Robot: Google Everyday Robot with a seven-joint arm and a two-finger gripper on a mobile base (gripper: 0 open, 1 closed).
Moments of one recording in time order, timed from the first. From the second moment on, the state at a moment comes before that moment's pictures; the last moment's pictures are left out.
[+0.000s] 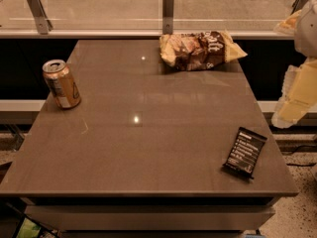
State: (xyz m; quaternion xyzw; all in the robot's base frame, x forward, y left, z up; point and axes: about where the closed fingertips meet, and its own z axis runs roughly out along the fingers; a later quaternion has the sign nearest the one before) arm 0.438 -0.211 0.995 -0.60 0.77 -0.06 0.19
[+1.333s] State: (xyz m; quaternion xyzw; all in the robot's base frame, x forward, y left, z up) arm 0.489 -0.213 0.999 -0.60 0.76 -0.12 0.23
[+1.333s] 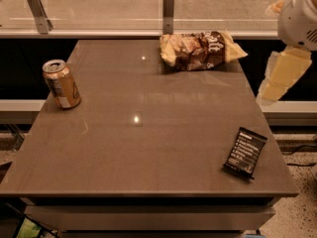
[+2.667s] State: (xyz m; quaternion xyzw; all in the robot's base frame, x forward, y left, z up) arm 0.613 -0.190 0.951 -0.62 0.73 -0.12 0.26
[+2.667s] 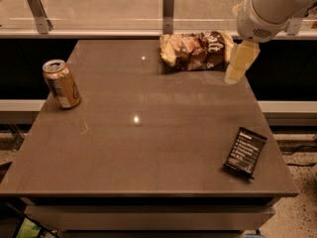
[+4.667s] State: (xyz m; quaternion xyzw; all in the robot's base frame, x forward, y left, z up) arm 0.679 -0.210 0.903 -0.59 0.75 -0.14 0.25
